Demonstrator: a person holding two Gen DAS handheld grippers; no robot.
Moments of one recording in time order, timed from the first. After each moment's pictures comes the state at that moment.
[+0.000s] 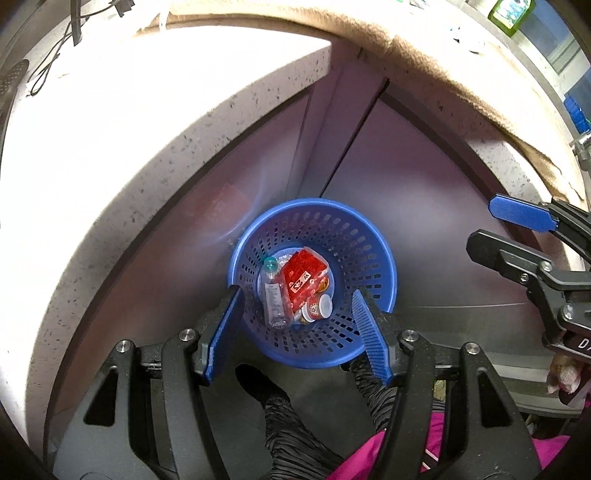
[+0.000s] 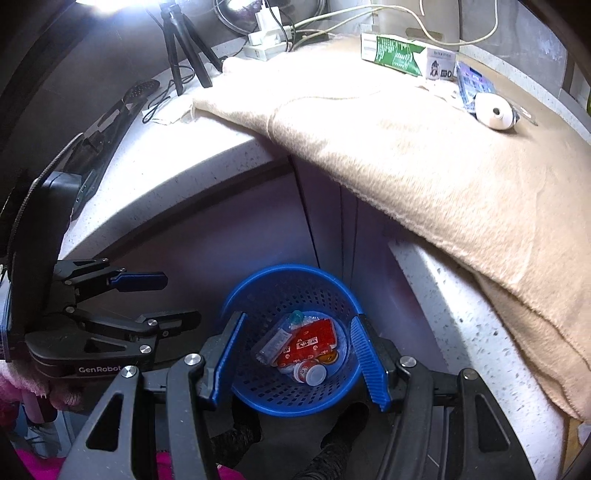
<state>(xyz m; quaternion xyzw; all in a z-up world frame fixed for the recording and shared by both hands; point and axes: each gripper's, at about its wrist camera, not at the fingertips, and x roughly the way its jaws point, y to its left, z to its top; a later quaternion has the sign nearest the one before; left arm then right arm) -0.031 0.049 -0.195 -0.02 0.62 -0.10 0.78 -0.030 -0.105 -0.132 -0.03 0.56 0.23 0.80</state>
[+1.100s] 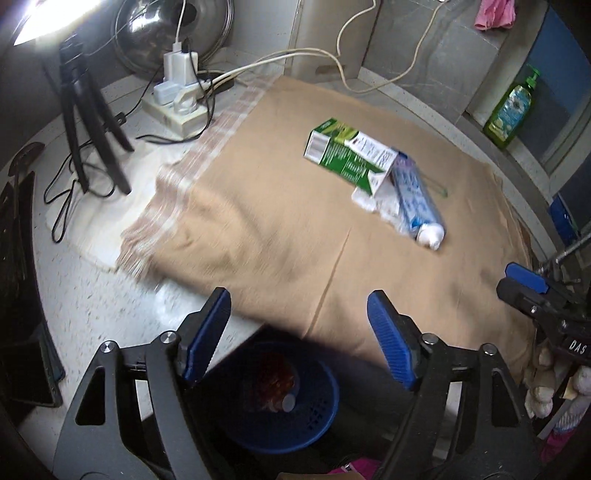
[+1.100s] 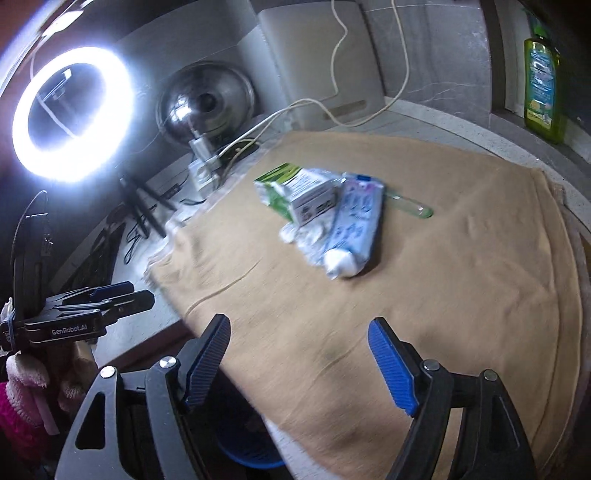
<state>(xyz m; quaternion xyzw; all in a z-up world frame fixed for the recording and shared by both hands) 0.088 0.019 -0.052 -0.08 0.51 -0.06 0.85 0.068 -0.223 -0.026 0.07 0.48 0.18 0.86</state>
